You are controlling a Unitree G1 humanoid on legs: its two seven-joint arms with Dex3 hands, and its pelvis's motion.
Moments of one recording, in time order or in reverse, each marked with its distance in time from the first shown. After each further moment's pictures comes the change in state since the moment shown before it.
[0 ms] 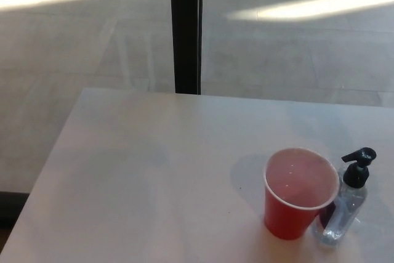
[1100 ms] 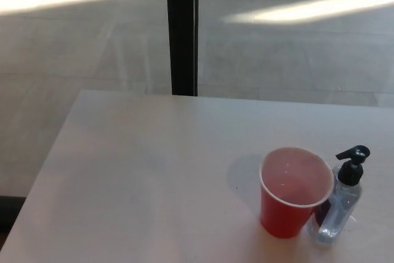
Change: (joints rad) left_arm 0.022 0.002 0.011 0.012 -0.002 0.000 0.001; right_arm 0.524 0.223 -0.463 0.690 -0.113 -0.023 -0.341
